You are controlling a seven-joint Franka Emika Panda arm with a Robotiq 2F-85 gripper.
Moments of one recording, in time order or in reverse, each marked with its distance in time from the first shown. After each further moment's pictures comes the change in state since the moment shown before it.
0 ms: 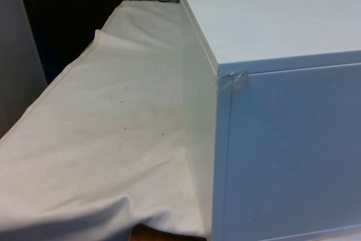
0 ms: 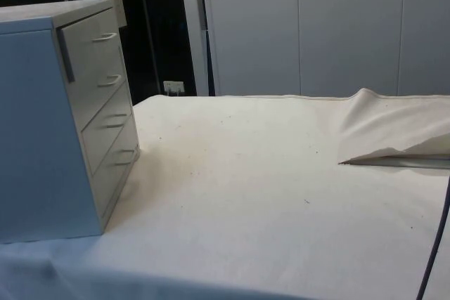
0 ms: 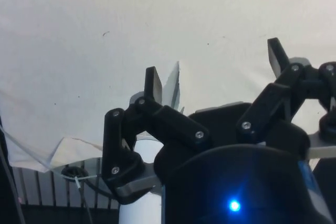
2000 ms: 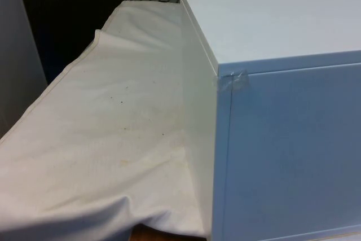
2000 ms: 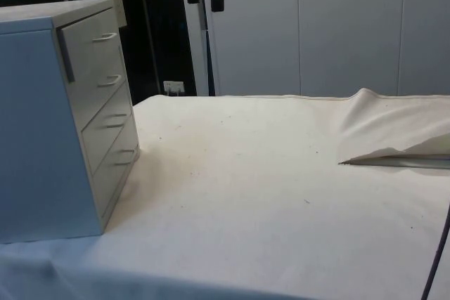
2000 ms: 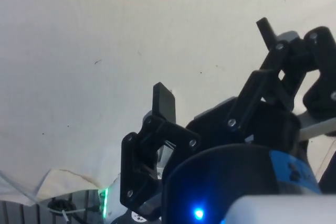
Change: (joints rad) arm 0.000 0.003 -0.001 -0.083 -0.029 0.169 -0.376
